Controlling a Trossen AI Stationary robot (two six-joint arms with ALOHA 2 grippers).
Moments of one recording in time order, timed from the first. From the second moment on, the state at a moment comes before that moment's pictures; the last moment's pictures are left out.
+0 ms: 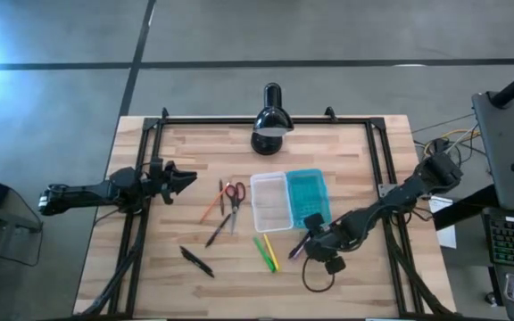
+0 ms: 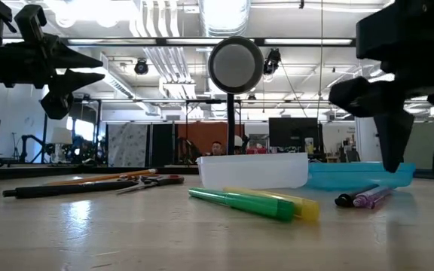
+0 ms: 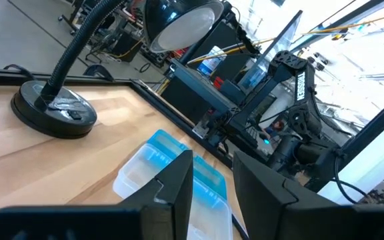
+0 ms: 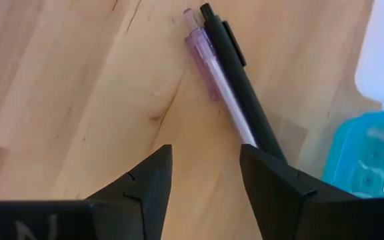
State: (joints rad) left arm 0.07 0.05 0.01 0.06 -0.18 -0.64; right arm 0.51 1.63 0.88 -0.48 0.08 0.11
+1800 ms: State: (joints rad) left arm 0.07 0.05 0.01 0.05 -0.18 -0.64; right arm 0.45 1.57 0.89 -0.57 -0.24 0.70
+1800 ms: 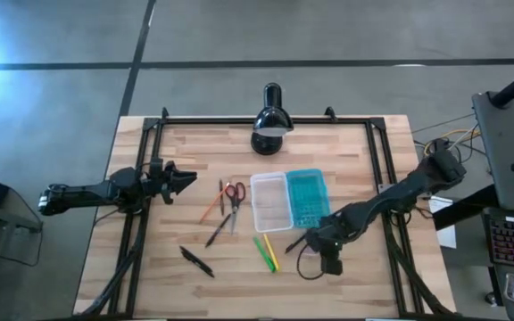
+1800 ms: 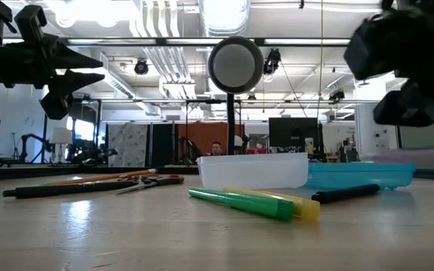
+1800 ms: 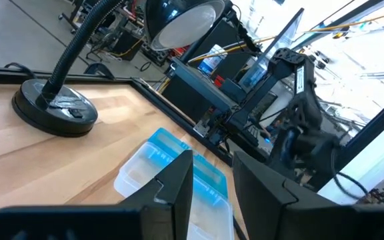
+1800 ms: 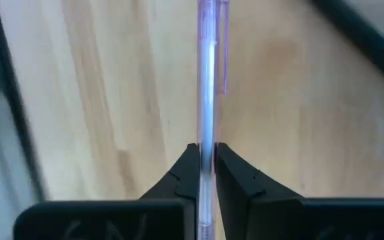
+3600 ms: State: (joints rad) left arm 0.07 0.05 0.01 0.05 -0.18 -0.64; right arm 0.39 1.59 1.07 -0.60 -0.05 0.21
